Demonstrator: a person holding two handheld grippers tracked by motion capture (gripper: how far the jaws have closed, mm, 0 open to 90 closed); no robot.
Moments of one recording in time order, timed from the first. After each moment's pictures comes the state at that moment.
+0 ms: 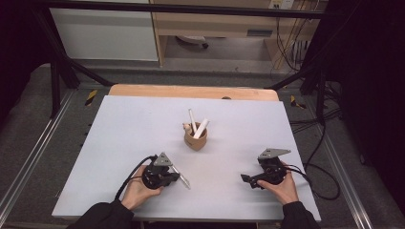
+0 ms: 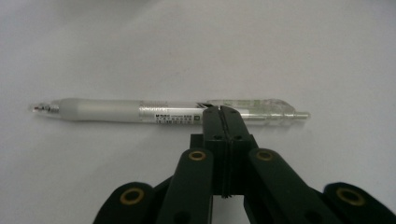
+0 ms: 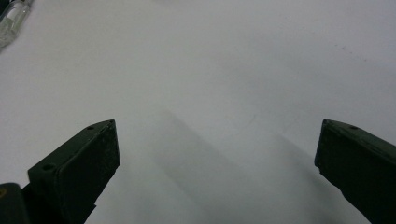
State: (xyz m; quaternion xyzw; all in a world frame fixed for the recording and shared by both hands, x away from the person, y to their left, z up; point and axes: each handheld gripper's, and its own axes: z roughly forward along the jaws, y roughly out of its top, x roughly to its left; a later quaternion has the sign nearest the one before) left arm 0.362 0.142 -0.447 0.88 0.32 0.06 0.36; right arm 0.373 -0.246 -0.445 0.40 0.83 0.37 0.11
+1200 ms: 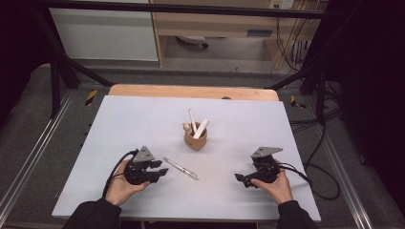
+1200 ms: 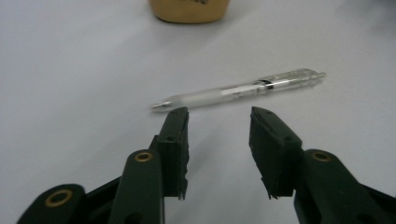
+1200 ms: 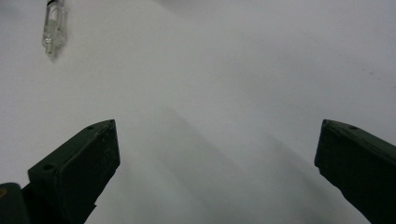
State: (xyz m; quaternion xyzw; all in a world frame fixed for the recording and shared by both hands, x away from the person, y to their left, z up) left arm 0.364 0.200 -0.424 0.85 0.34 0.12 0.39; right arm 0.375 -0.222 -0.439 0.38 0.84 0.36 0.11
